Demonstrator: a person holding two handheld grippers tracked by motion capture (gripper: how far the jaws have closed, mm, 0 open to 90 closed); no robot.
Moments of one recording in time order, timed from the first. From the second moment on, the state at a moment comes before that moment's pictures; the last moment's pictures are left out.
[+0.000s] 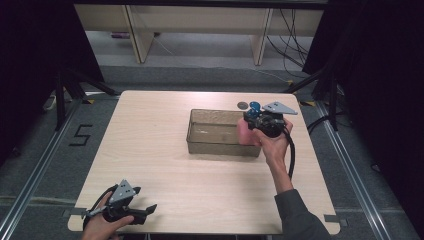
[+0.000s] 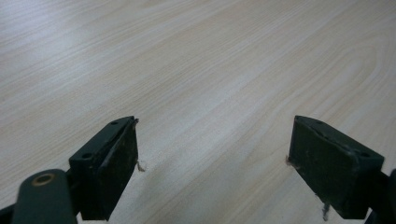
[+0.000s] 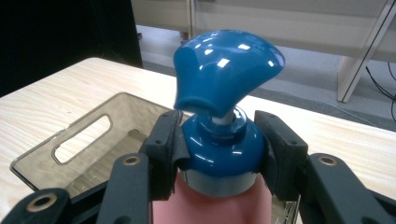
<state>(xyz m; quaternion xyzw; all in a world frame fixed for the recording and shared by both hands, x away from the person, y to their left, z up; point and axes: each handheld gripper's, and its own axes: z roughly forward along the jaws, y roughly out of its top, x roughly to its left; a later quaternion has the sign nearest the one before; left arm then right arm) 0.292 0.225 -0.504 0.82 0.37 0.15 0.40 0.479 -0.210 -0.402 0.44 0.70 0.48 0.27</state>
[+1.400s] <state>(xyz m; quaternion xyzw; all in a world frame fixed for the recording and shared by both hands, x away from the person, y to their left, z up) 0.292 0.227 -0.502 0.82 0.37 0.15 0.40 0.481 -0.213 -0.428 0.45 0.72 0.46 0.26</state>
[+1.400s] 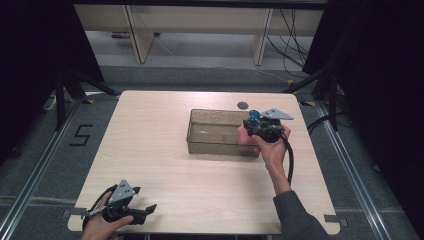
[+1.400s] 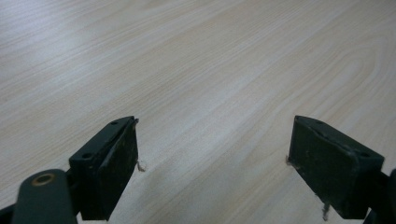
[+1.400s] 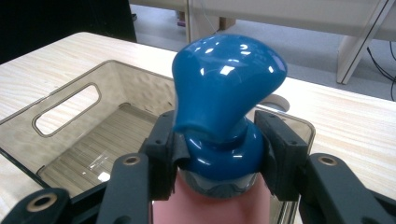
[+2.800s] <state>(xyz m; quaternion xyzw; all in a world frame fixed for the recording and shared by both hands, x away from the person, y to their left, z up) 0.292 0.227 -0.502 0.83 0.37 0.15 0.40 0.473 -0.220 -0.438 0.45 0.71 0.47 0.26</state>
